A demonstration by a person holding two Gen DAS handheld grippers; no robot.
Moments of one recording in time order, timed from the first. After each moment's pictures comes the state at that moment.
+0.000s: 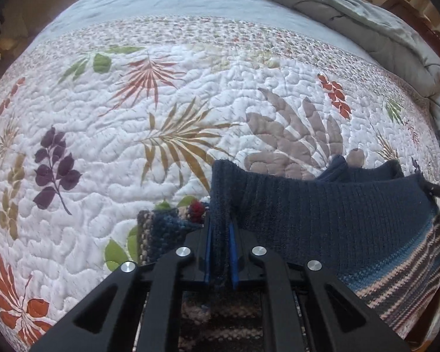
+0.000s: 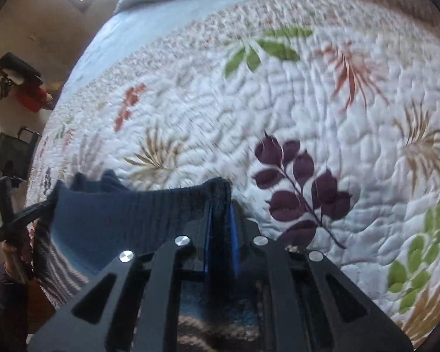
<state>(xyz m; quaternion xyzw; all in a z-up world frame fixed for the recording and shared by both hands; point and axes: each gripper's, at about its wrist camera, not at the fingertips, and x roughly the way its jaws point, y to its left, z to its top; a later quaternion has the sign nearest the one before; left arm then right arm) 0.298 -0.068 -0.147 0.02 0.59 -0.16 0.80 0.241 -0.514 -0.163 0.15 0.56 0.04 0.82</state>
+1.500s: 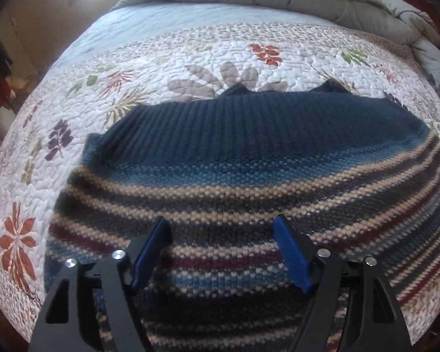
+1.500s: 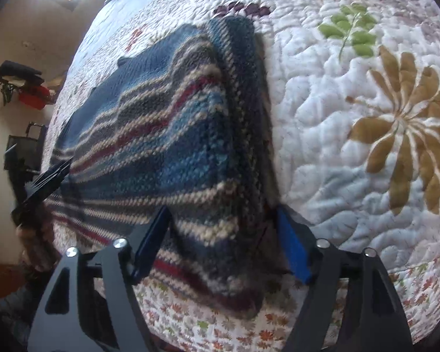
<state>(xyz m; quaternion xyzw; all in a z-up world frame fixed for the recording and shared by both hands) 0.161 -0.161 -0.140 0.11 0.53 -0.13 0.83 0.052 -0.512 -0.177 0.21 0.60 0.05 0.77</state>
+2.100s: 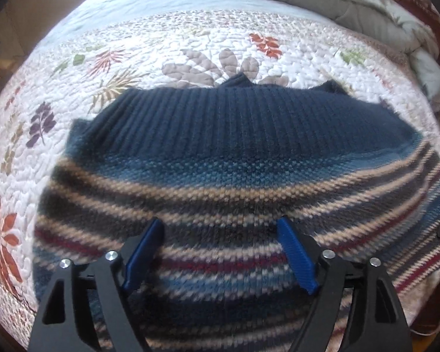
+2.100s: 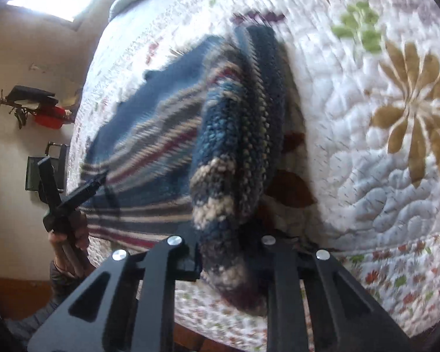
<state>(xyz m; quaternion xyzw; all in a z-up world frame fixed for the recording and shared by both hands) 0.177 -0.139 -0.135 0.06 0.58 -0.17 0.80 0.048 -0.489 -0.143 0.28 0.57 0.06 0.77</state>
